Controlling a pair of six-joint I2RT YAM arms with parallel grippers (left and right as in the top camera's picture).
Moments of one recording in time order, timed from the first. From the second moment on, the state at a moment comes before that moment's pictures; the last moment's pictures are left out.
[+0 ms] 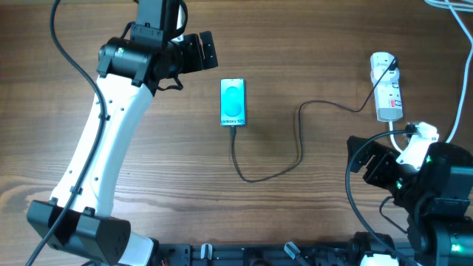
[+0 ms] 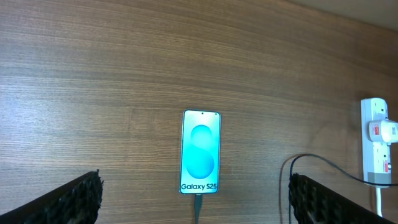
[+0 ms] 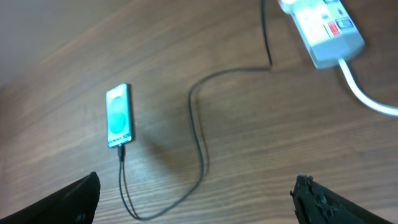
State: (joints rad) left arm -0.28 1.66 1.73 -0.99 0.05 -0.41; right arm -0.10 0.65 0.93 -1.02 -0.24 0.36
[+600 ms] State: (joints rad) left arm -0.28 1.66 1.73 -0.99 0.05 -0.41; right arm -0.10 0.65 0.93 -0.93 -0.34 0.26
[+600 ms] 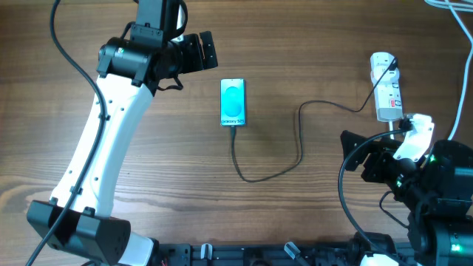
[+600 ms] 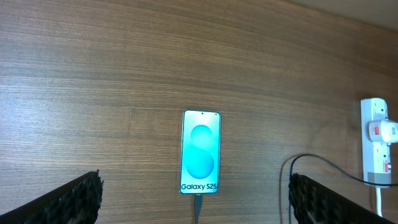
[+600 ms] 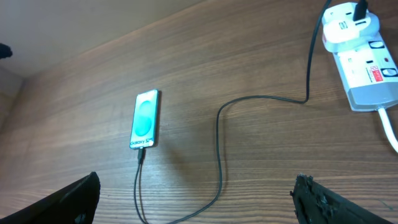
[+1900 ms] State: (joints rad) left arm -0.28 1.66 1.73 -0.99 0.05 -0.41; right arm -0.03 0.20 0.49 -0.32 -0.36 -0.08
